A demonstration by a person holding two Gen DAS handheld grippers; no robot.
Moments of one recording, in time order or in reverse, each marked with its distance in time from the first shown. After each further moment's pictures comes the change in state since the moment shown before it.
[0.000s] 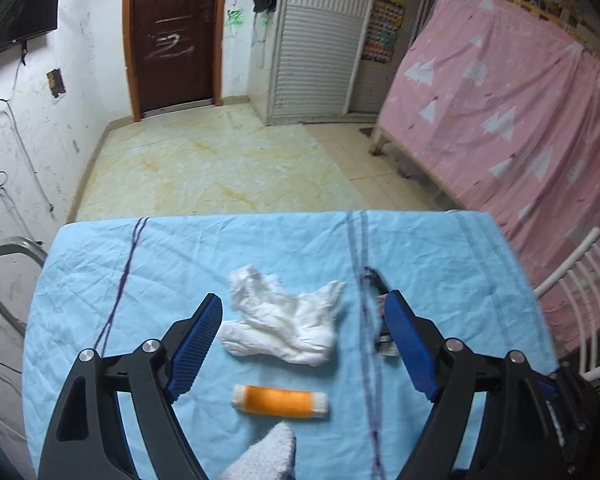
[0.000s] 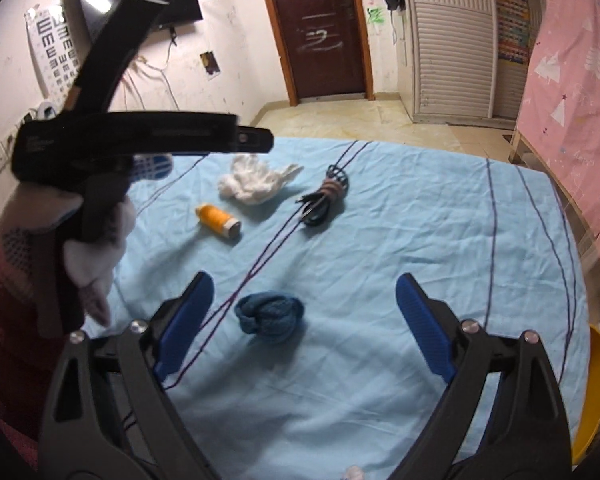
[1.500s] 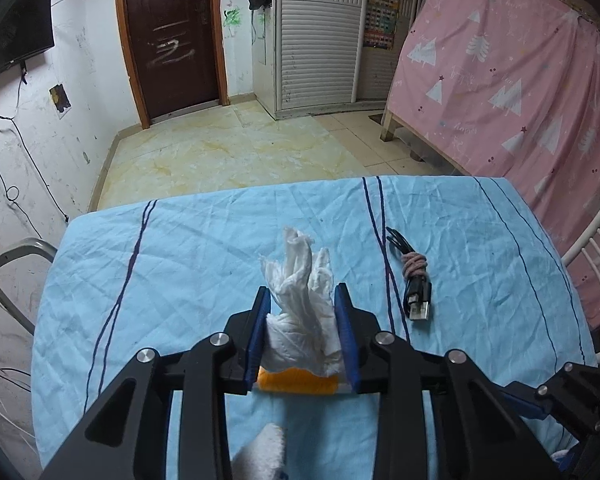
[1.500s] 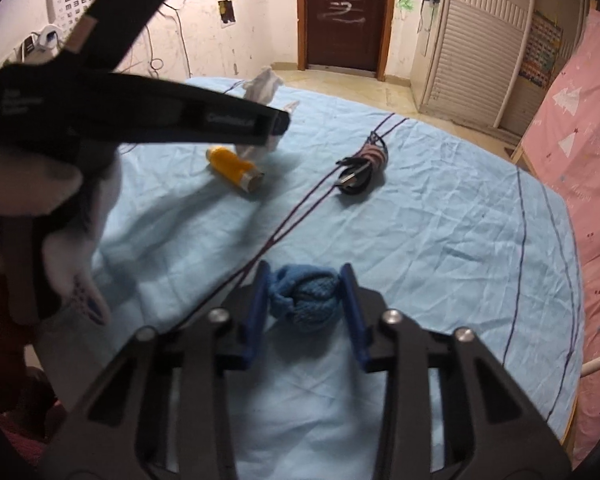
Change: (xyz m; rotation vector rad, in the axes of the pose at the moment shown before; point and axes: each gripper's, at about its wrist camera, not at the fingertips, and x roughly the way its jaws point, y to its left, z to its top) left arm -0.004 -0.010 -0.026 0.068 0.008 0.061; right arm 0.029 0.037 -0.007 -0.180 0.116 -0.089
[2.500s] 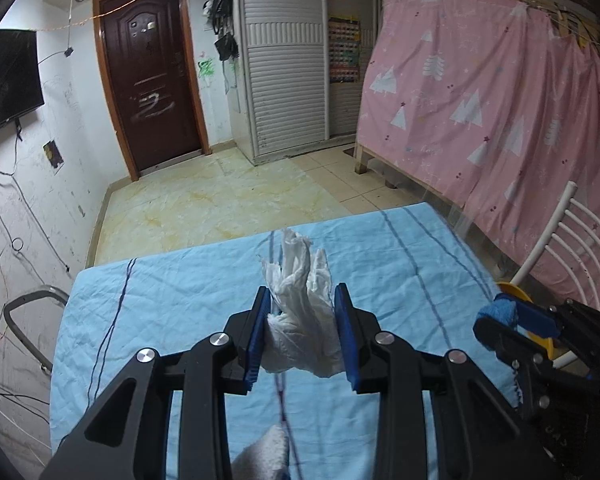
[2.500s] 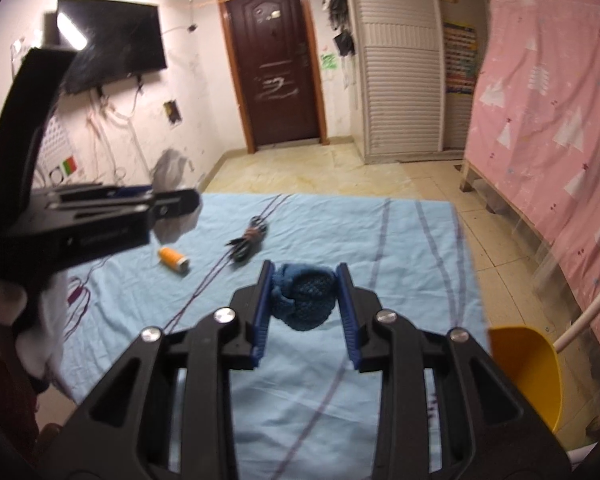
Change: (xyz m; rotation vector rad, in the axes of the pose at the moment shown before) left arm -0.093 -0.101 0.000 0.110 -0.155 -0.019; right arm -0.105 -0.098 -0.033 0.268 -0.301 -0.074
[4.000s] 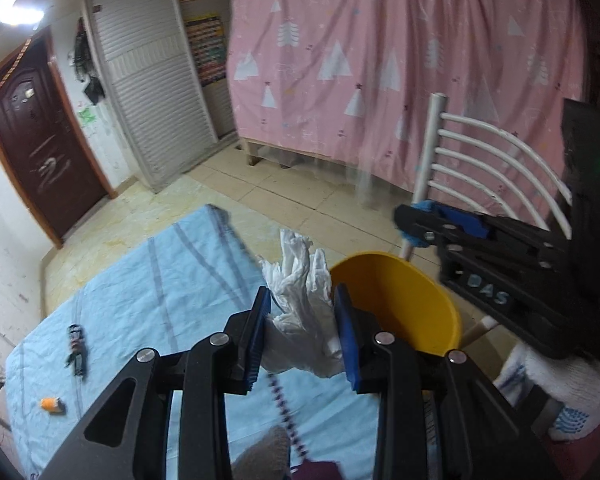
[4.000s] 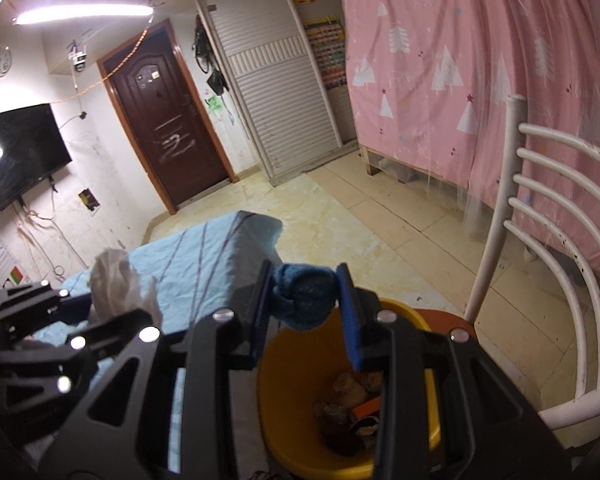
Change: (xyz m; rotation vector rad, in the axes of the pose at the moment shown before) left arm 0.016 -0.258 -0.018 0.351 0.048 -0.240; right arm -0.068 -0.218 -0.052 0.359 -0.103 -0.210
